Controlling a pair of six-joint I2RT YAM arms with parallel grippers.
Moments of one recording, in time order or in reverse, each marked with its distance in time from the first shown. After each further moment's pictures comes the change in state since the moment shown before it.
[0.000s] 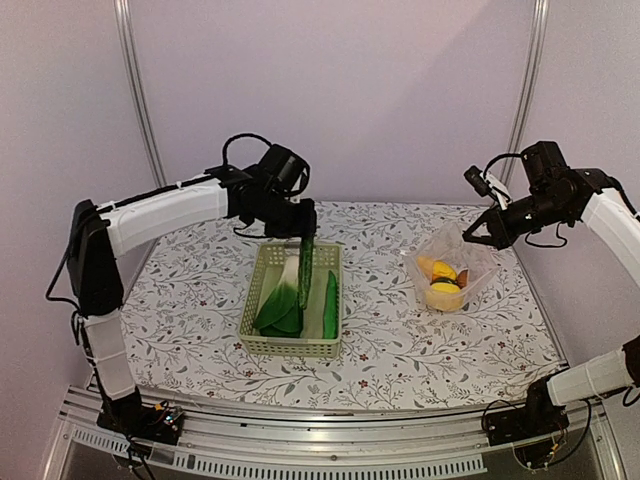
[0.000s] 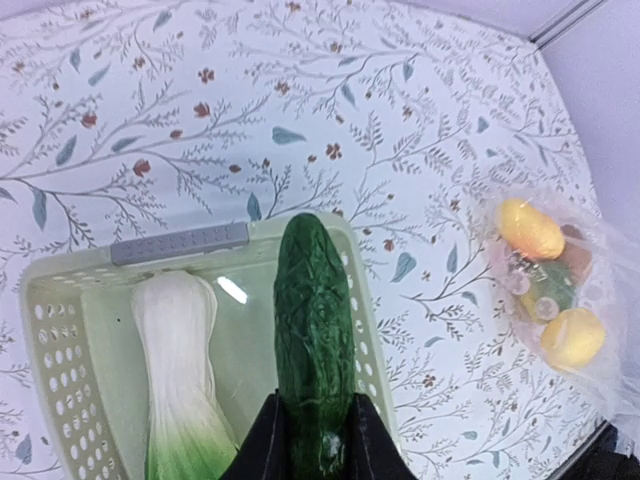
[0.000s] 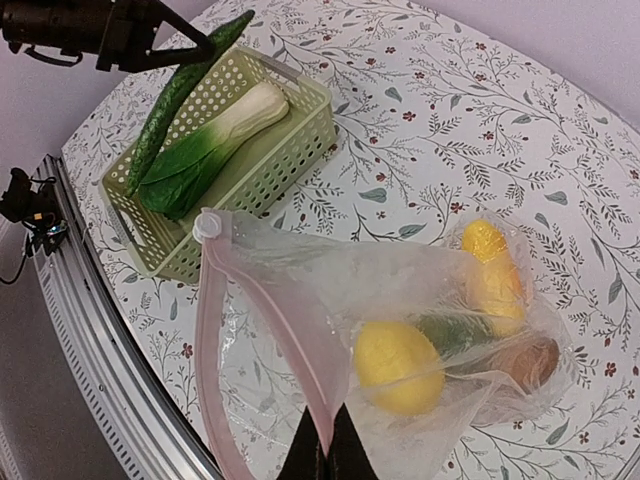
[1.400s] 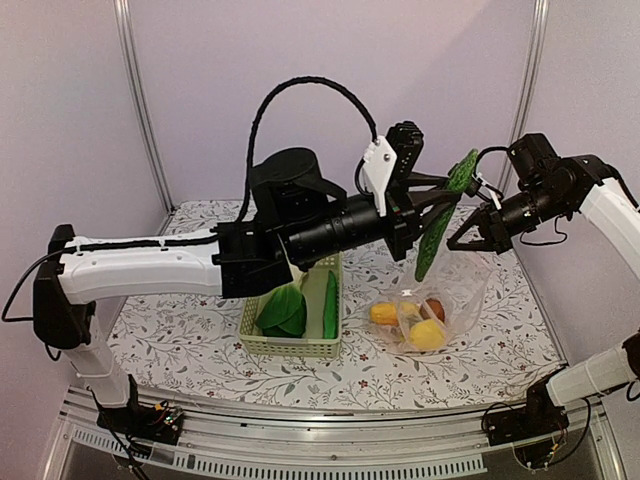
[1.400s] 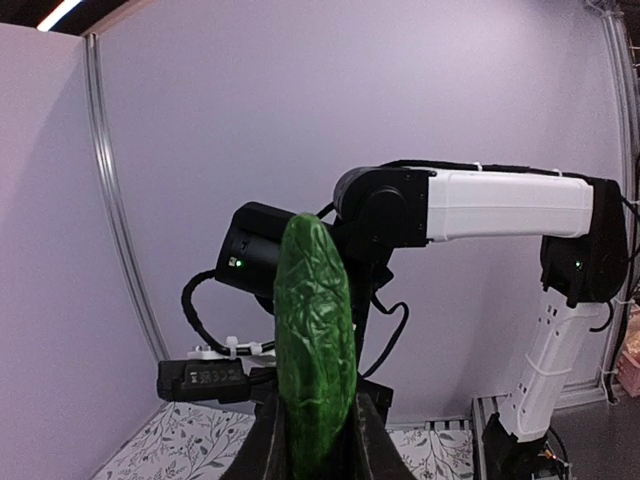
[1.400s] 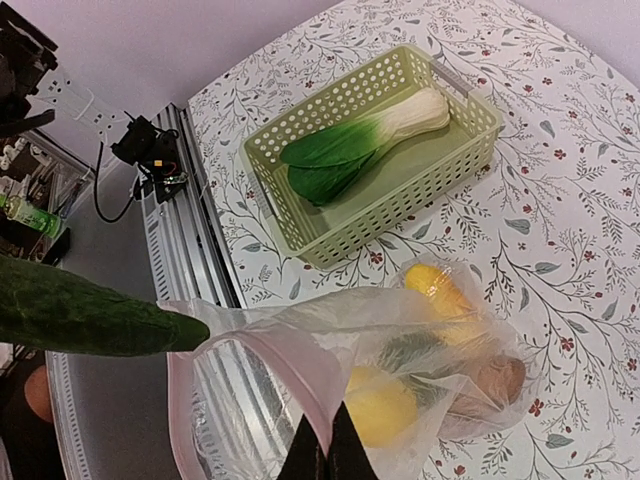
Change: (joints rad) left arm -0.504 -0.227 -0.191 1.087 0.138 0.730; right arm 0.131 0.029 0.116 -0.175 -0.208 -0.079
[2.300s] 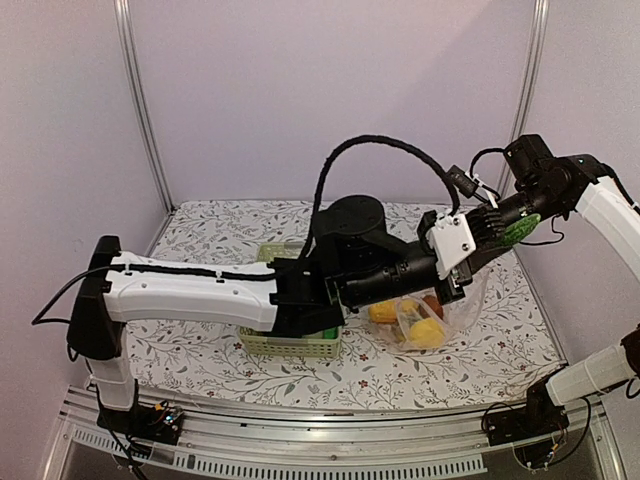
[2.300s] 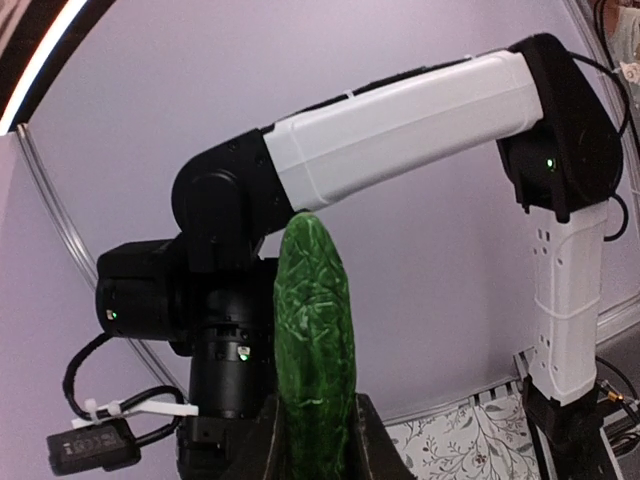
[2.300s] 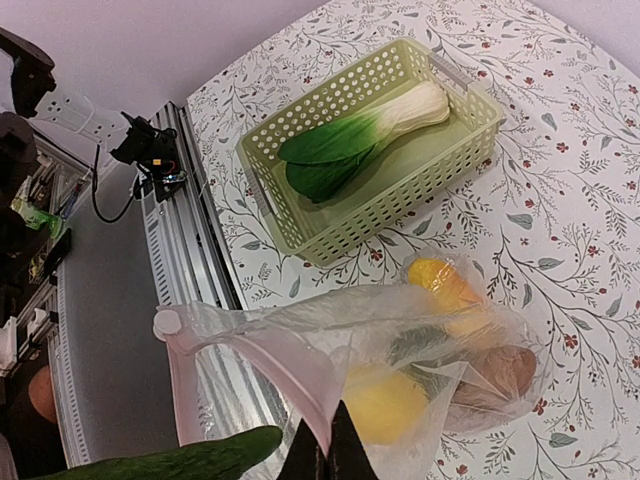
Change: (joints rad) left arm -0.116 0.199 0.137 0.071 -0.039 0.355; right arm 0.000 0.023 0.000 0.000 0.000 0.004
